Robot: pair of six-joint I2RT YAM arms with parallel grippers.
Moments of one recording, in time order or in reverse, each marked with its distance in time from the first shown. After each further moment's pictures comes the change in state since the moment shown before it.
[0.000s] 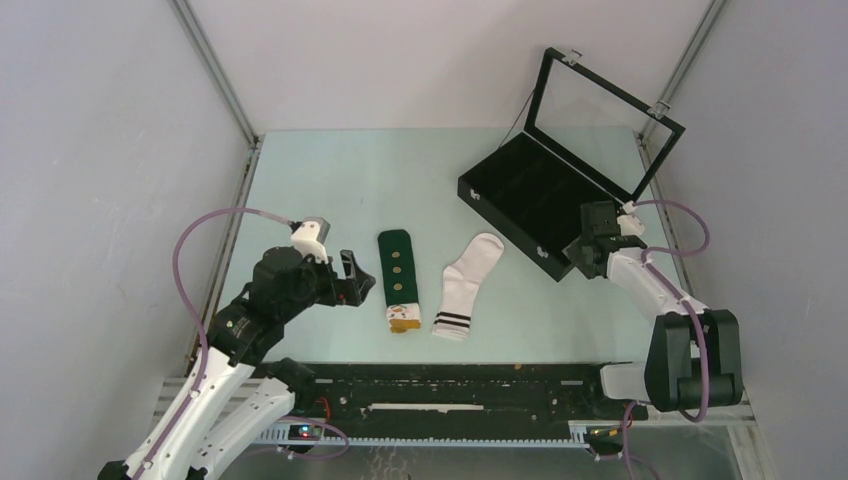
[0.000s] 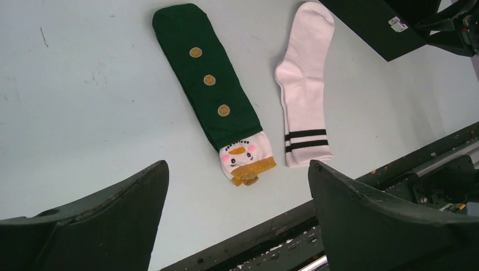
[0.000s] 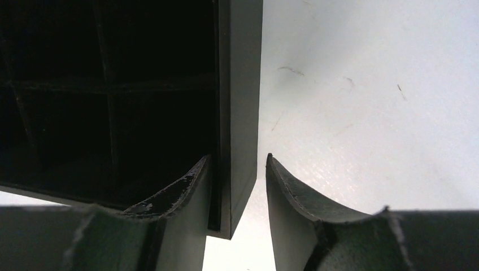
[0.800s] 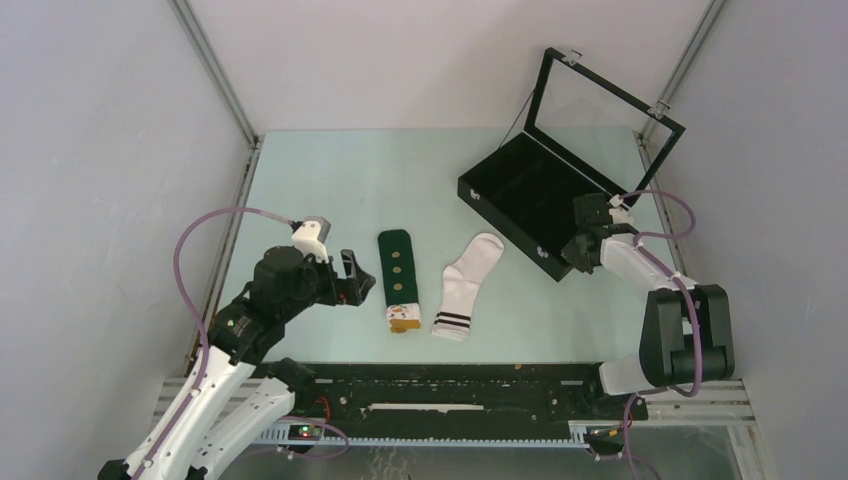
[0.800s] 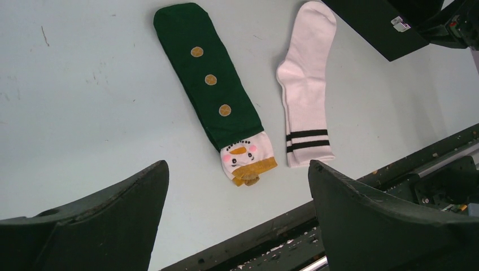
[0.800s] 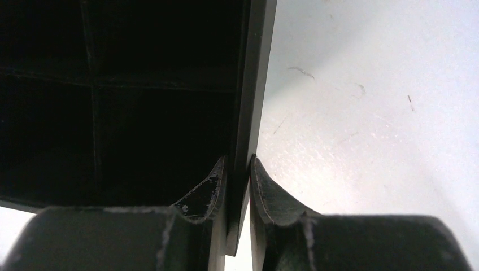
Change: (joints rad) left arm 0.000 0.007 0.000 0.001 -0.005 0.000; right arm 0.015 0.114 0.067 -0.028 -0.018 -0.081
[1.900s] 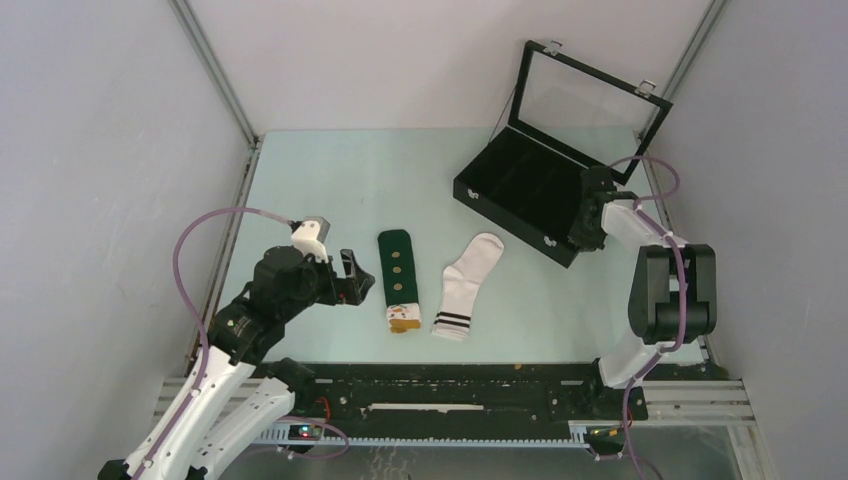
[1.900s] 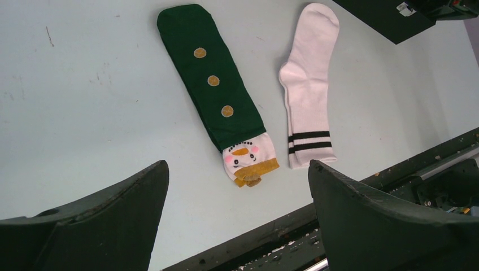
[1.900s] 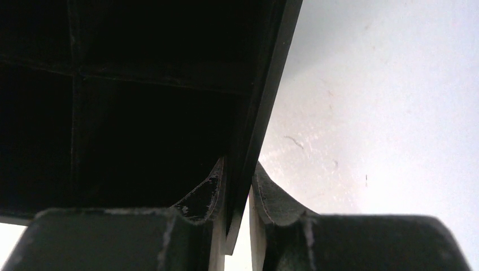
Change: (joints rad) left arm 0.000 0.000 0.000 0.000 -0.011 0.000; right arm -0.067 0.231 0.264 -0.110 -0.065 -0.367
